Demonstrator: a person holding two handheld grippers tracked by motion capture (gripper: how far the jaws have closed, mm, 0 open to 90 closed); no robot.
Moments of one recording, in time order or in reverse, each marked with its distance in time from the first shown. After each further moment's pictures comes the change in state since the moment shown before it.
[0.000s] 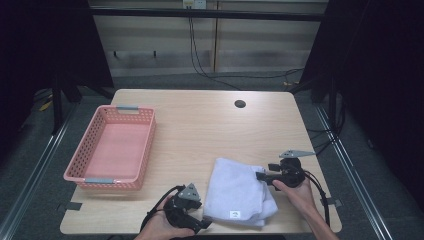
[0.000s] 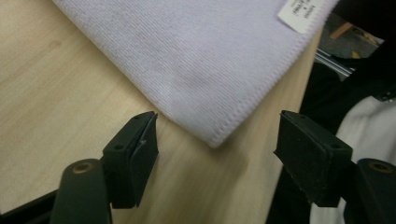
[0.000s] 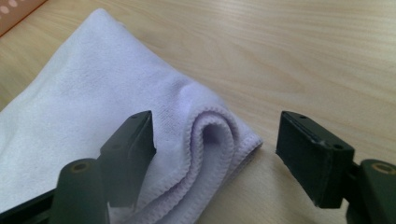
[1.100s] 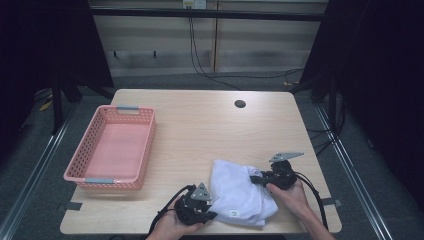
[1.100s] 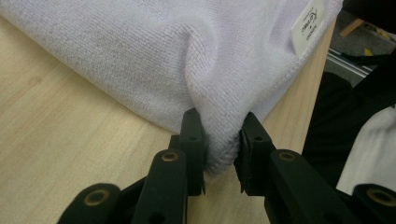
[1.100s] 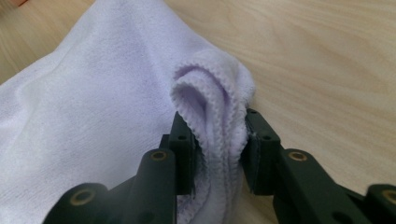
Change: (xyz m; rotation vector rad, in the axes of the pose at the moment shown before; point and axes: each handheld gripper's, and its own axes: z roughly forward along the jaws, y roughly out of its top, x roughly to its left) left arm -0.007 0.014 0.014 0.002 0.018 0.037; right arm 0.012 -0.001 0.017 0.082 0.106 -0.084
